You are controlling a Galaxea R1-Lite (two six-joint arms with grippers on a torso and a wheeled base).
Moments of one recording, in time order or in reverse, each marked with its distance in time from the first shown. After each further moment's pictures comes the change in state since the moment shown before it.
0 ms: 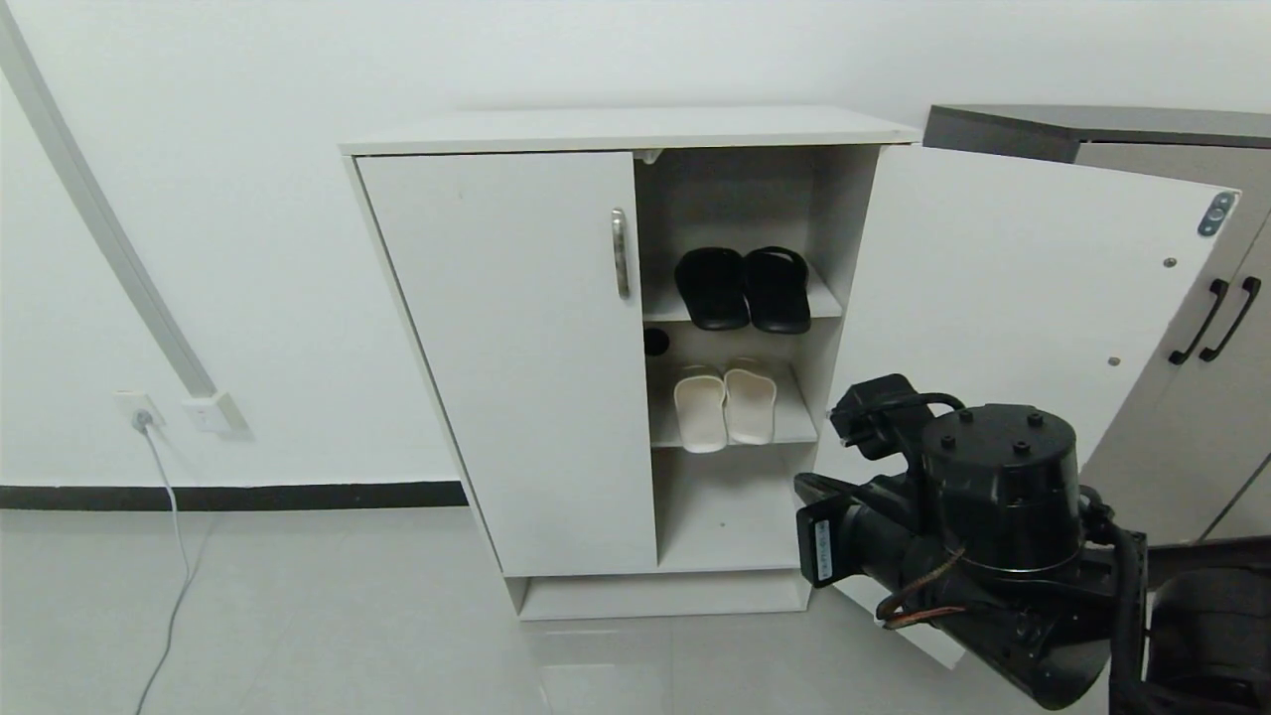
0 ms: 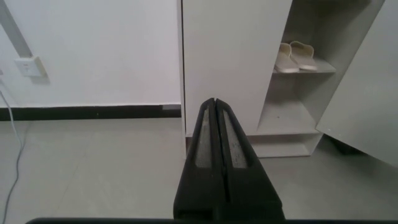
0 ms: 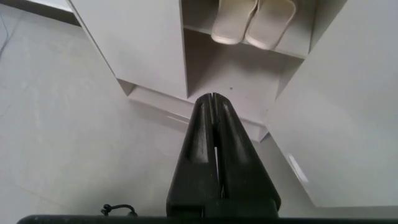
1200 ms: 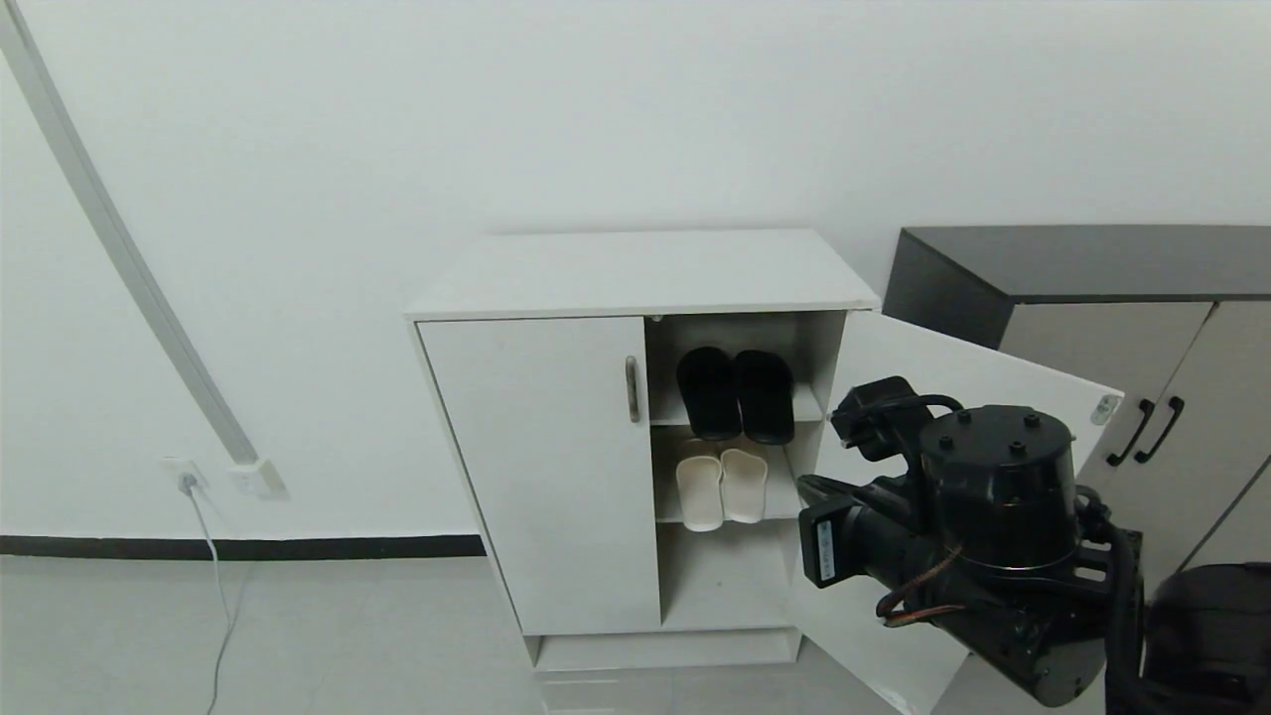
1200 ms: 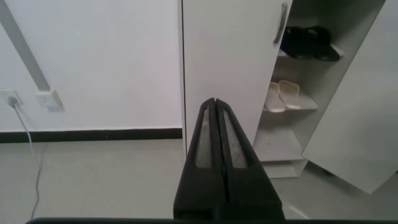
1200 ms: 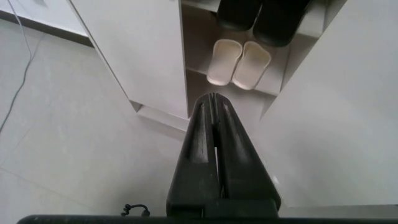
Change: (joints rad) left arm 0.000 0.000 -0.001 -0.002 0.000 0.000; right arm -0.001 0.001 0.005 -0.001 0.002 -0.001
